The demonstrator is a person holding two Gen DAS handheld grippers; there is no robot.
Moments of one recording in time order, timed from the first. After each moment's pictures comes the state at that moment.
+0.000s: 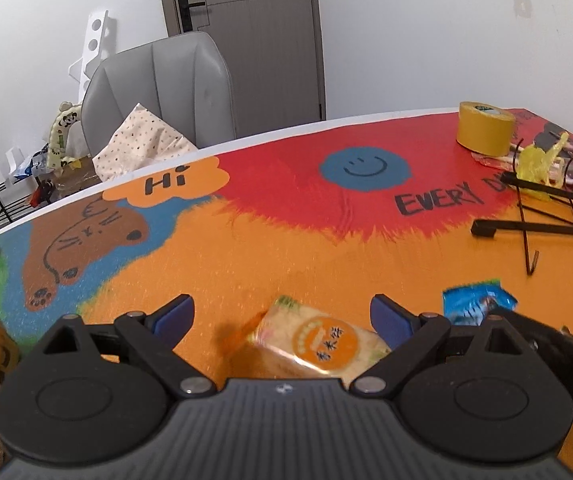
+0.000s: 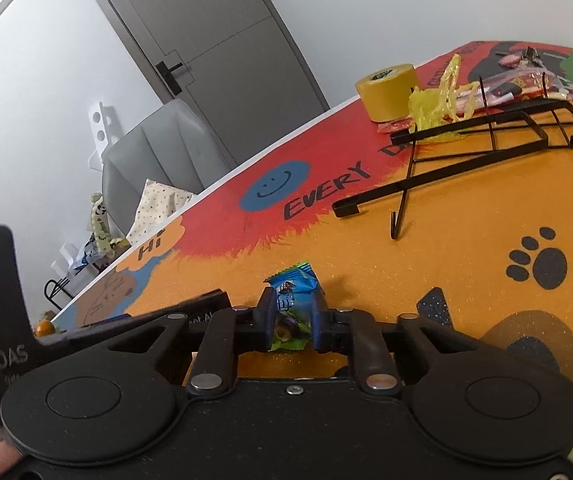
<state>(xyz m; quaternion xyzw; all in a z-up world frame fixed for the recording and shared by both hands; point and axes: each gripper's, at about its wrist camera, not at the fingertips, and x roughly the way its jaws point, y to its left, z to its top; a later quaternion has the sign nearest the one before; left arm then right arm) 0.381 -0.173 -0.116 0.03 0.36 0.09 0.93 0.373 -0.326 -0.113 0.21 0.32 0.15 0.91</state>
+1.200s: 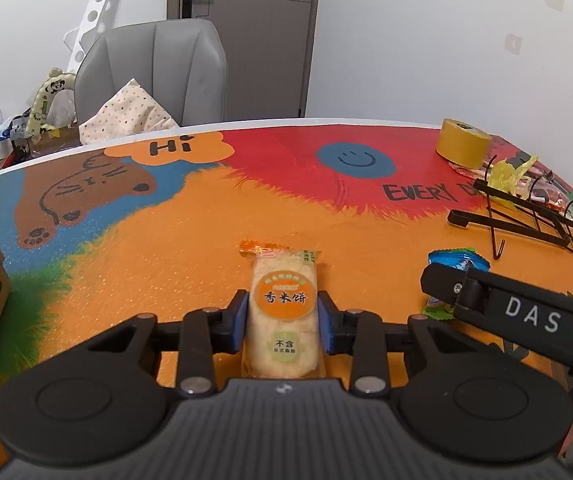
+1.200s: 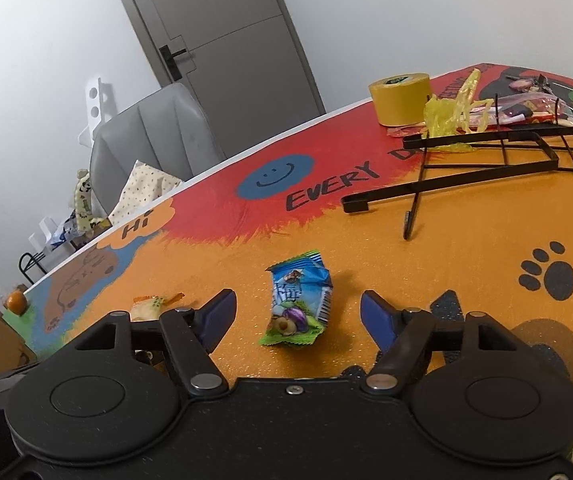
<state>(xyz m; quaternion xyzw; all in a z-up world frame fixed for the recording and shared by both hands) 0.338 -0.141 -0.122 -0.05 0.34 0.05 0.94 0.370 -0.297 -0.117 0.14 0.31 0.13 0.93</state>
